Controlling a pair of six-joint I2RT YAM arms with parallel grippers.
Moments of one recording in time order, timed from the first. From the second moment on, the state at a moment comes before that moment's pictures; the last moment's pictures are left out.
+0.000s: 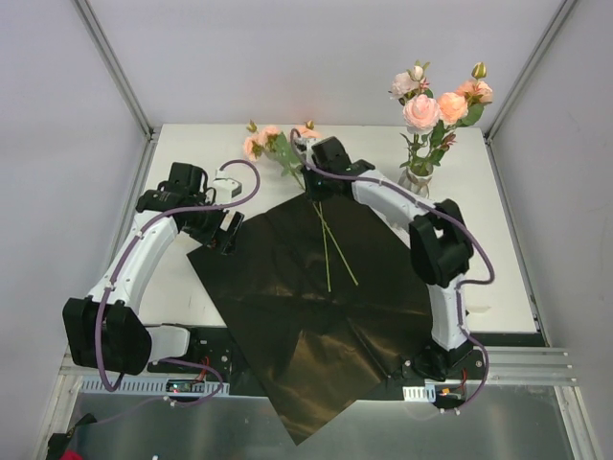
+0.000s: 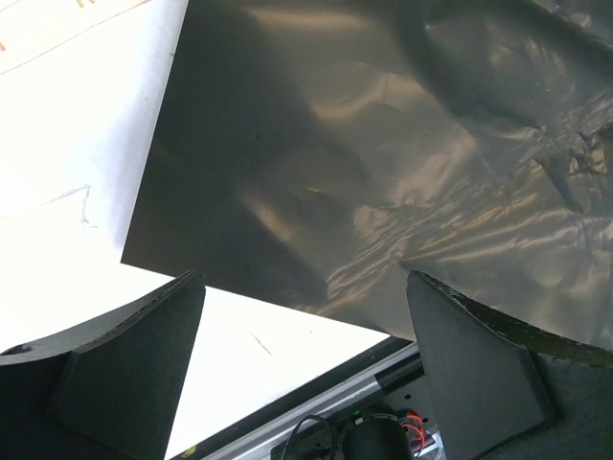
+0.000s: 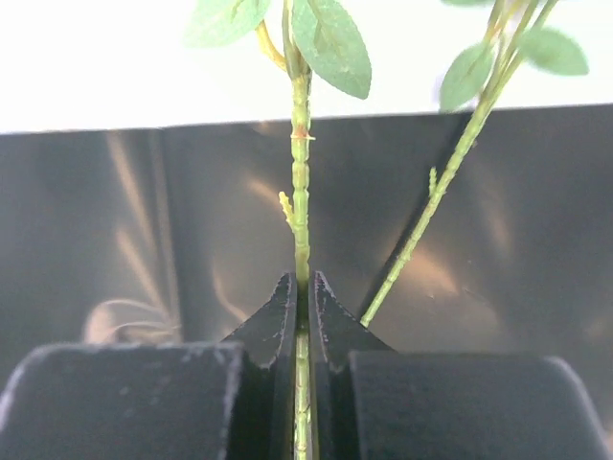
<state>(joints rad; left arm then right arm) -0.14 1.27 1.10 -0.98 0.31 0.32 0.64 2.12 1.71 -0.46 -0.10 0.14</state>
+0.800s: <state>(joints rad) -0.14 1.22 1.10 -0.98 0.31 0.31 0.50 1.10 1.41 0.18 0.07 -0.13</state>
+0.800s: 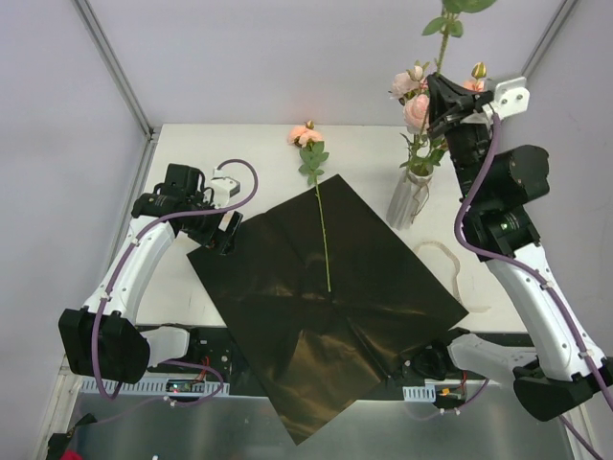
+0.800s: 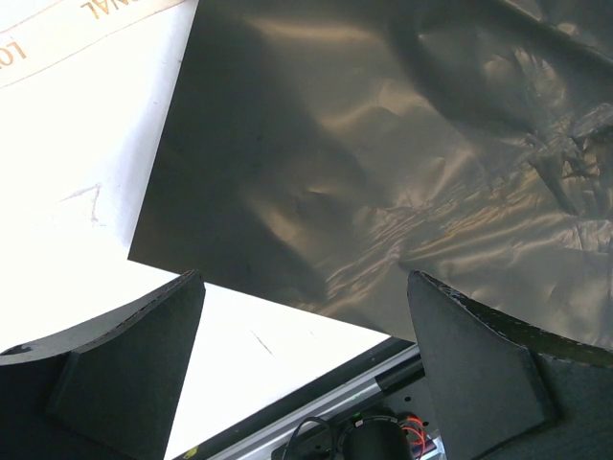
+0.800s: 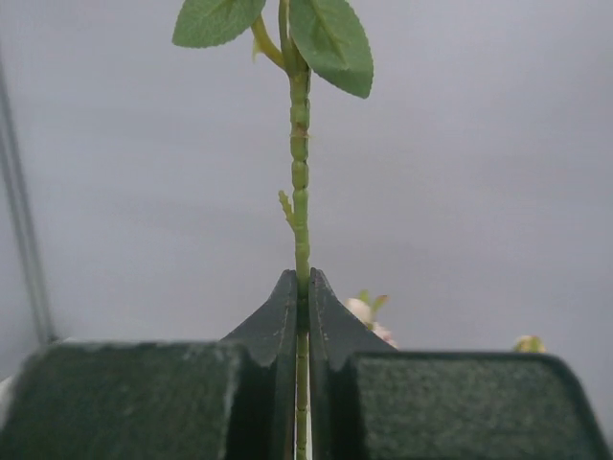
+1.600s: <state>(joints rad) -0.14 1.27 1.12 -0.98 0.31 0.31 0.26 1.17 1.21 0.56 0.27 -0.16</state>
